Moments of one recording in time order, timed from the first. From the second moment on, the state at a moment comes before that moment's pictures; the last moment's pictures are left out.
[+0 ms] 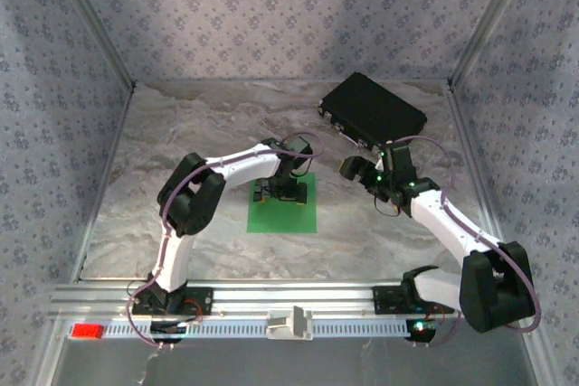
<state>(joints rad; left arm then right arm) -0.81 2.06 1.50 -0.95 -0.02 -0.72 0.28 1.19 0.67 -0.29 -0.22 0.74</state>
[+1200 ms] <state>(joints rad) -0.81 2.07 1.51 -0.95 -0.03 -0.73 0.28 1.19 0.67 -0.29 -0.22 0.74</state>
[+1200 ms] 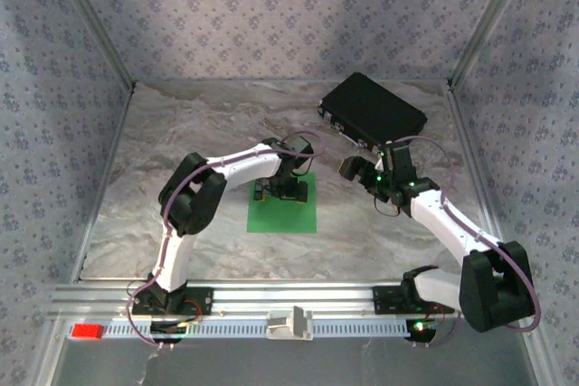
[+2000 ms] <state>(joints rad) -0.82 2.08 1.51 -0.94 -0.05 -0.73 0.27 1.19 0.67 -0.29 -0.22 0.75</state>
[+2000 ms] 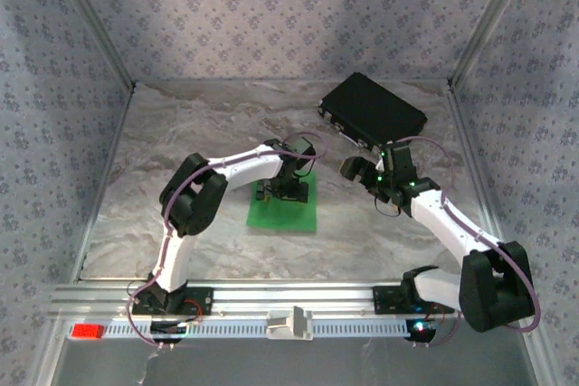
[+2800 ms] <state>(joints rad) -0.84 2.06 1.49 -0.91 -0.07 -0.74 0.27 1.19 0.67 -0.29 -0.22 0.75</state>
